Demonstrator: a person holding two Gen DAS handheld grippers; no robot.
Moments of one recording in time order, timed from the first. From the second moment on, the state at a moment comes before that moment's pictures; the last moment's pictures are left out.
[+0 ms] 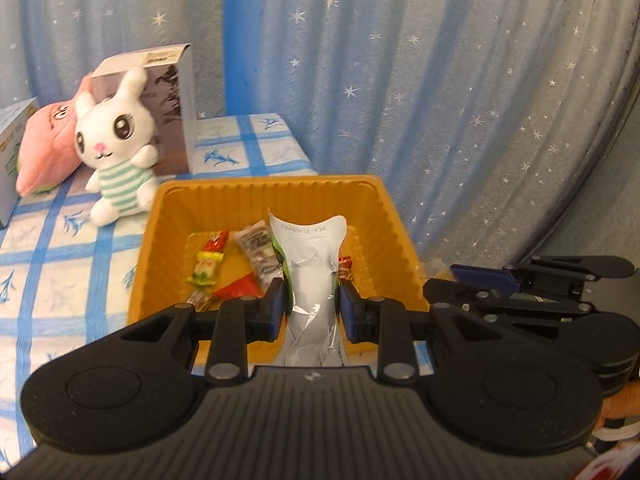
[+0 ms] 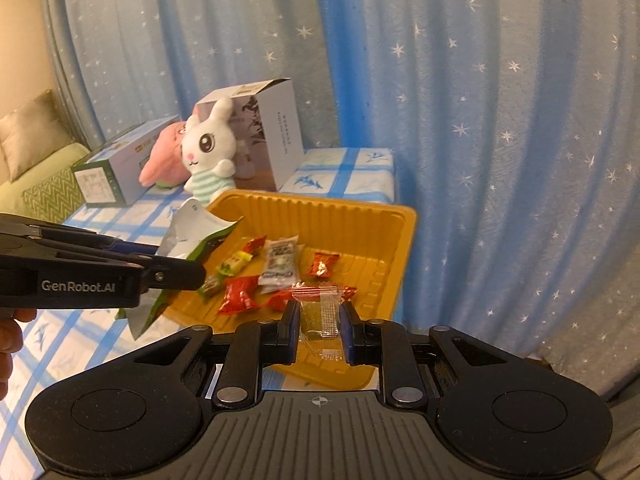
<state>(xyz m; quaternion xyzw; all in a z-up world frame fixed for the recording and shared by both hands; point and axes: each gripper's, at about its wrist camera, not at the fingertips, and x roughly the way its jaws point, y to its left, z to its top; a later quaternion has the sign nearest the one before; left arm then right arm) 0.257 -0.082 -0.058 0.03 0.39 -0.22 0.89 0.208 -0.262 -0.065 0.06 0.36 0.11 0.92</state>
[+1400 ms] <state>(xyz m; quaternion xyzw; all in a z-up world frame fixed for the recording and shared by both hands) 0.323 -0.091 -0.111 0.04 0.45 -0.19 0.87 0.261 -0.272 -0.099 0.08 0.39 0.09 0.91</state>
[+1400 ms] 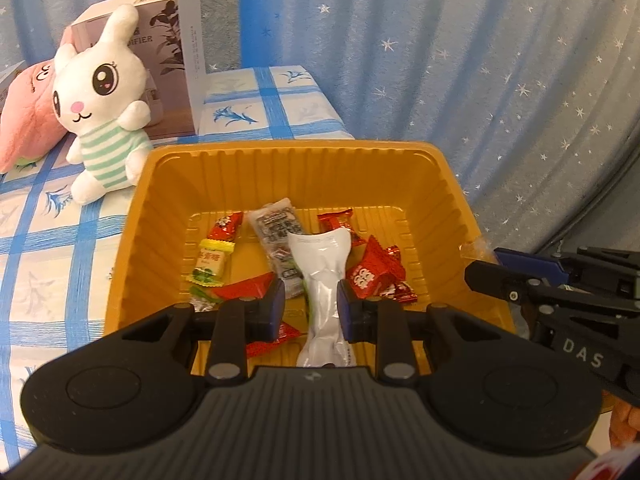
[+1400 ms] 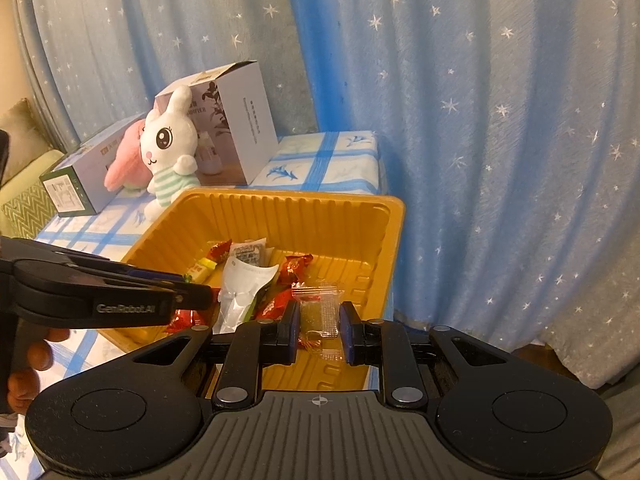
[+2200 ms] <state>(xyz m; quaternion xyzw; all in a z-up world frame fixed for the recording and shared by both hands) 0.313 -0.065 -0.090 0.02 0.44 -0.16 0.88 0.278 -0.271 -0.097 0.08 0.37 0.08 0.92</state>
